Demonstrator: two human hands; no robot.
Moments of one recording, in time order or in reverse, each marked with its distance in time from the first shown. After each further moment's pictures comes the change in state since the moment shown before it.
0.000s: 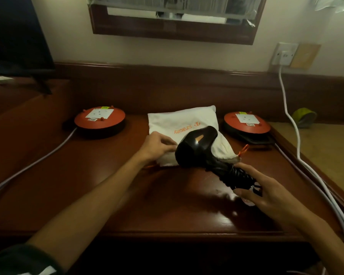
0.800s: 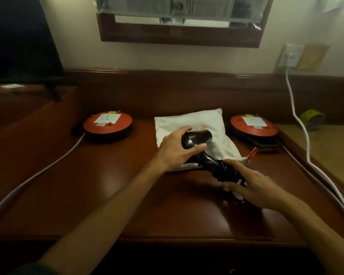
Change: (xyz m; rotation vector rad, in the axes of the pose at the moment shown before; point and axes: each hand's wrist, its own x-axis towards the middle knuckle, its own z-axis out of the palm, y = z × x) left_hand -0.037 0.060 -0.005 0.070 0.050 0.119; right_hand 0.056 -0.017 0.017 -0.276 -0.078 0.019
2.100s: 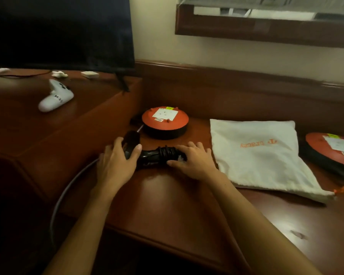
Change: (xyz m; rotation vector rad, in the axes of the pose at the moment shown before) left_hand -0.122 -0.151 -0.162 0.306 0.425 -0.769; right_hand 0.189 -0.242 0.096 -0.118 -0.034 -0.309
